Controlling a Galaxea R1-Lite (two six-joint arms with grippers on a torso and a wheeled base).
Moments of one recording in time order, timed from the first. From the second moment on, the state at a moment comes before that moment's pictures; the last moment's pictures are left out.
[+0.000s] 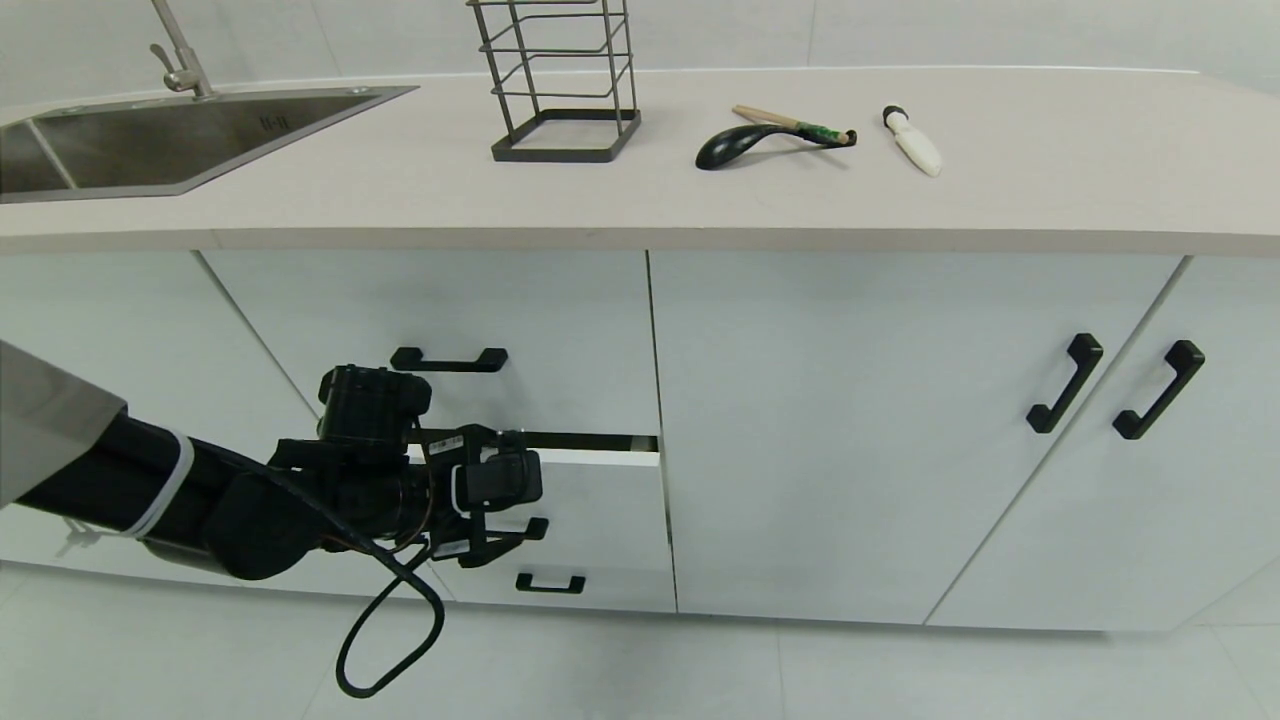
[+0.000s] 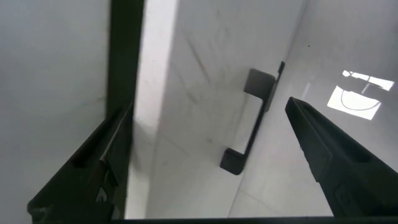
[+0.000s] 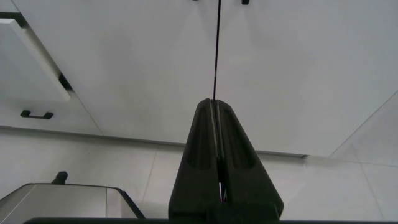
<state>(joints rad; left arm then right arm) -0.21 1.94 -0.84 -0.40 -0.19 1.24 0.00 0.00 0.00 0.00 0.05 -0.01</state>
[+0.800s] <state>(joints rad) -0.22 1.69 -0.52 -0.38 -0.21 1.24 0.00 0.00 0.00 0.00 0.05 -0.01</state>
